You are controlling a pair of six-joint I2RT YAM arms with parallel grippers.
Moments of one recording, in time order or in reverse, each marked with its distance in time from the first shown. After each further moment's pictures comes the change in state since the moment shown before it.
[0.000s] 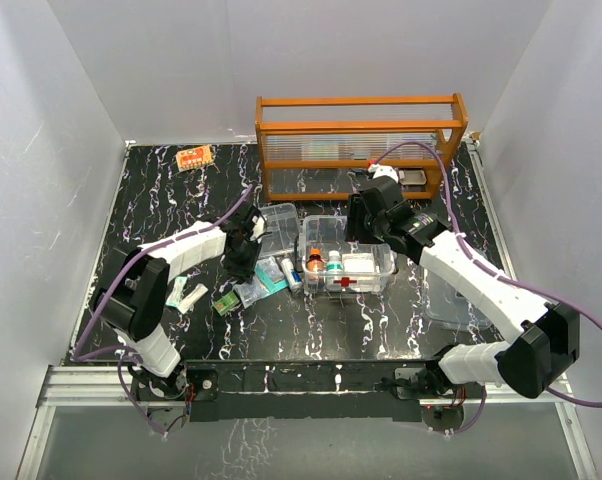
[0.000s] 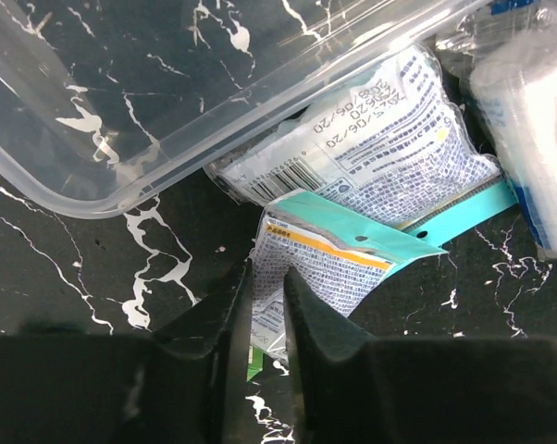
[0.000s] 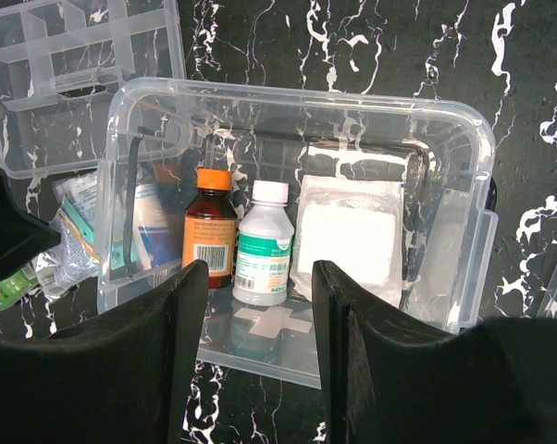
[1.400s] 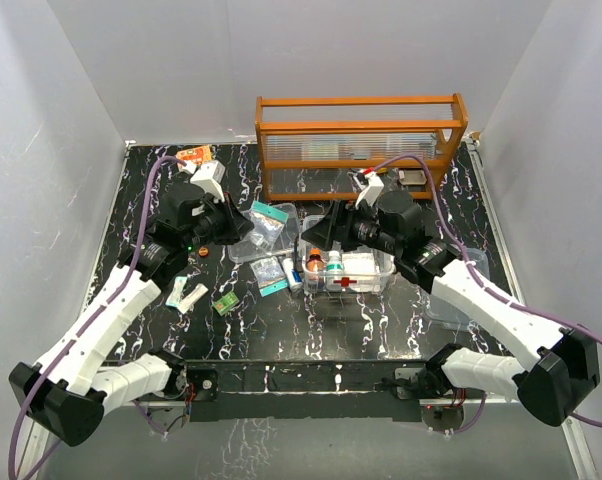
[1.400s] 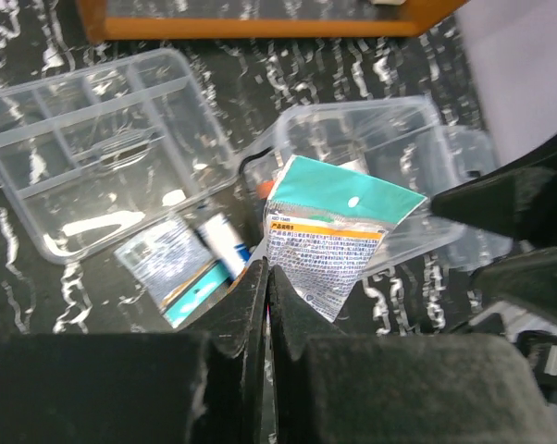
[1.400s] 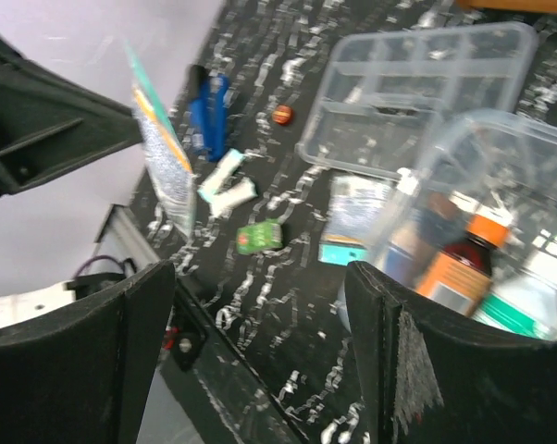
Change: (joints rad) left arm 0.000 -0.621 0.038 0.137 0.055 -0.265; right arm 0.021 -0.172 -0.248 0.512 -0.479 0.108
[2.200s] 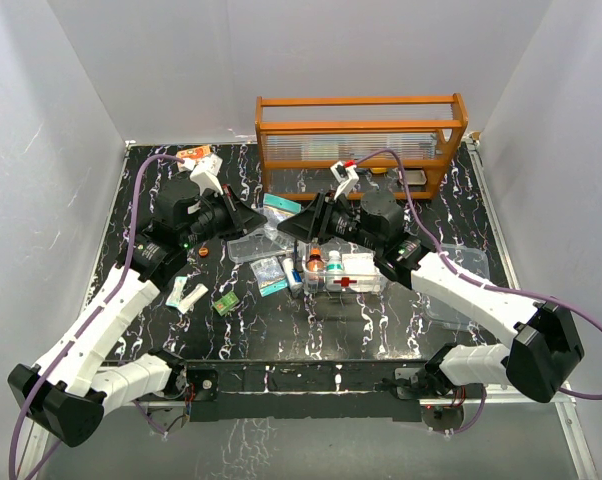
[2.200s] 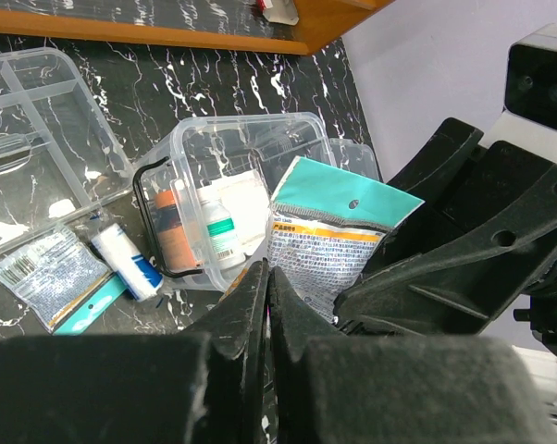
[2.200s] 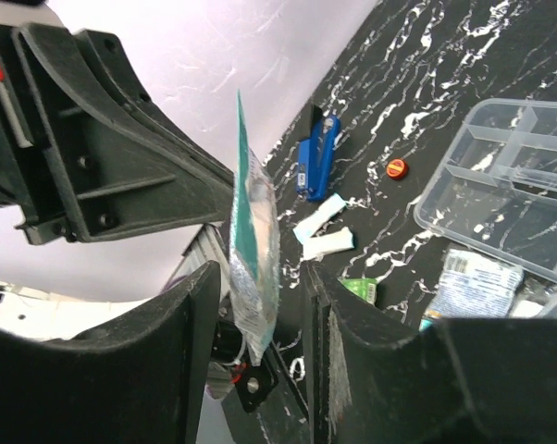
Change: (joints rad) left arm 0.000 -0.016 0.015 0.121 0.160 -0.216; right arm 0.096 0.134 0.011 0.375 -0.082 0.131
